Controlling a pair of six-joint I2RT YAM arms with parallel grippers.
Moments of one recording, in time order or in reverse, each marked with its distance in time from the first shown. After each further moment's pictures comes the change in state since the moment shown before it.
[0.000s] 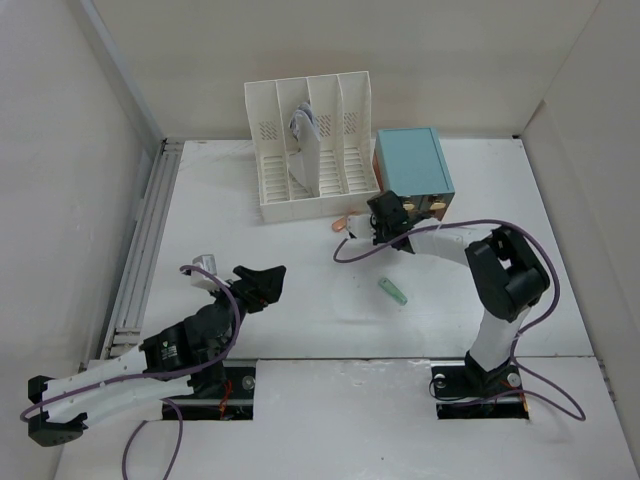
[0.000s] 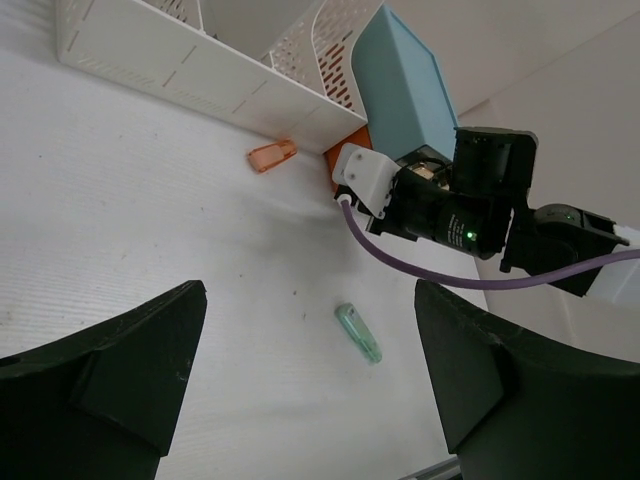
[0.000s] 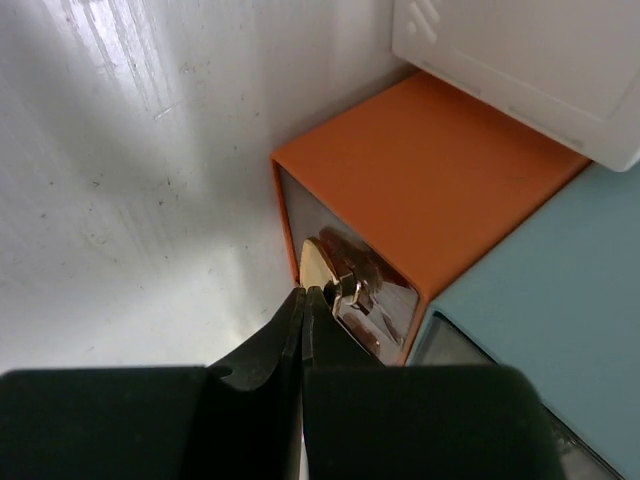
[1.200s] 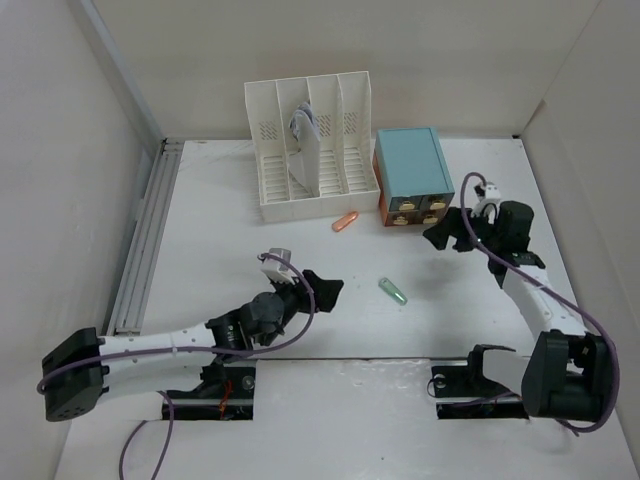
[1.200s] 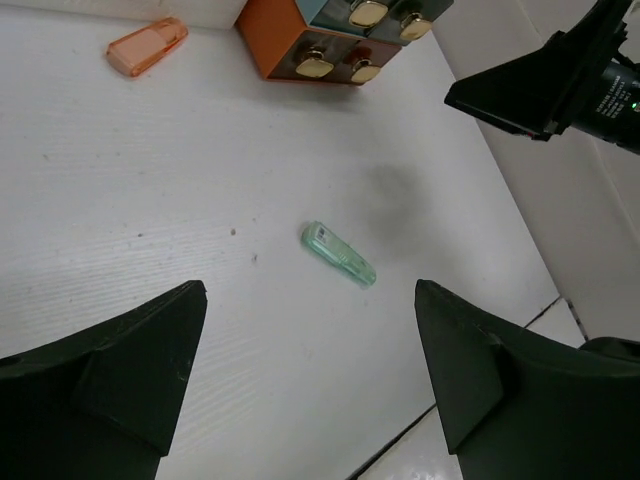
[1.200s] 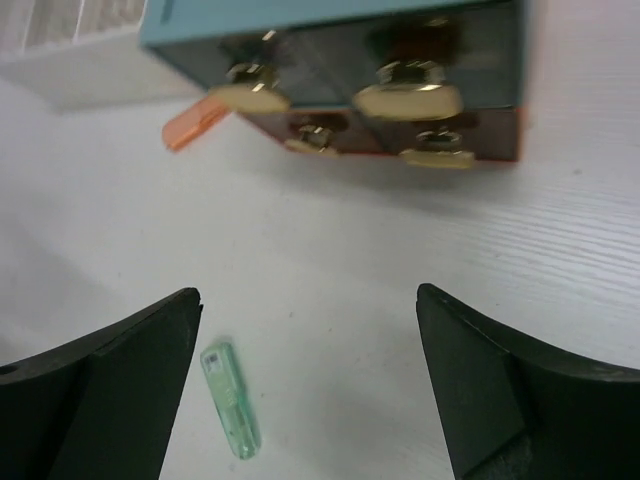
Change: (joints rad) left arm 0.020 0.581 -0.077 0.640 0.321 0.184; right arm -0.633 -0.668 -0.443 0.167 -0.972 1.303
